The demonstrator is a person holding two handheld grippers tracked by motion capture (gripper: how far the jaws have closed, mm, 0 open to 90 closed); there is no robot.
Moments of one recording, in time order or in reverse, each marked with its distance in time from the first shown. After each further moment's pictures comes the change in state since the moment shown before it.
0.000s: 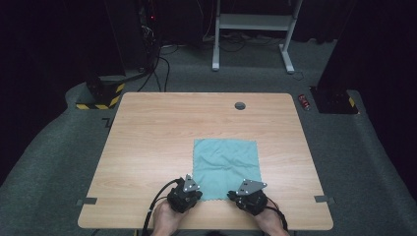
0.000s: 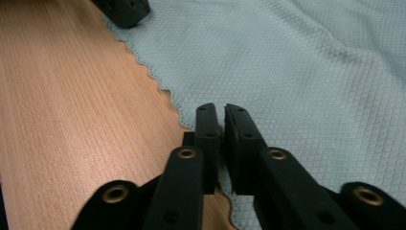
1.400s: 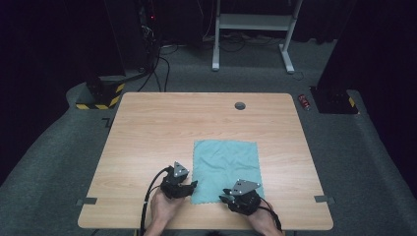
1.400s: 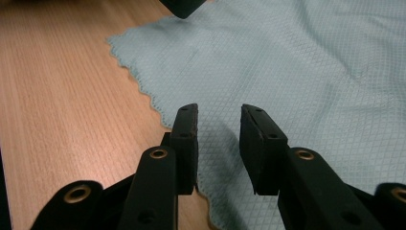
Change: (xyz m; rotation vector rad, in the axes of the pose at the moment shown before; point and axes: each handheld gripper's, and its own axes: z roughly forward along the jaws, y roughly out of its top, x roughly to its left) left arm 0.045 0.003 0.005 -0.089 0.110 -0.184; right arm 0.009 0.010 0.013 -0.045 0.018 0.020
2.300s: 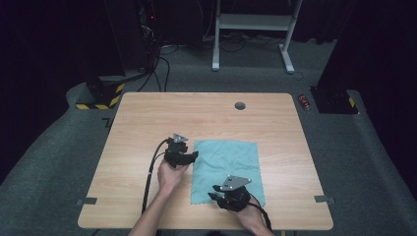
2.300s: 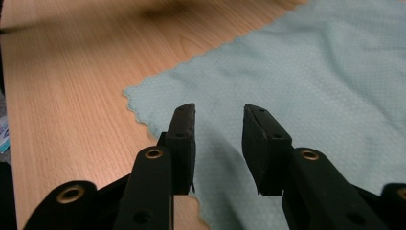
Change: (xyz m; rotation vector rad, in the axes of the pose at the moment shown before) left arm 0.055 0.070 0.044 -0.045 0.062 -0.134; right arm 0.010 0.023 0.020 -0.050 0.046 0.041
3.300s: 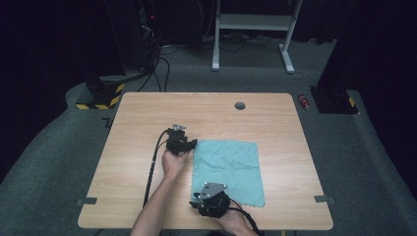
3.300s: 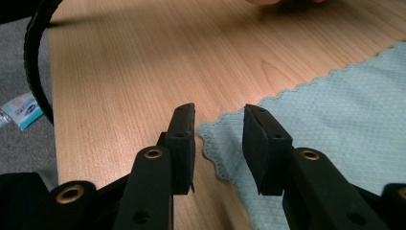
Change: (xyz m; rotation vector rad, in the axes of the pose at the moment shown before) left arm 0.028 0.015 0.040 -0.044 0.026 -0.092; right arm 0.041 0.020 0.036 0.034 0.077 -0.109
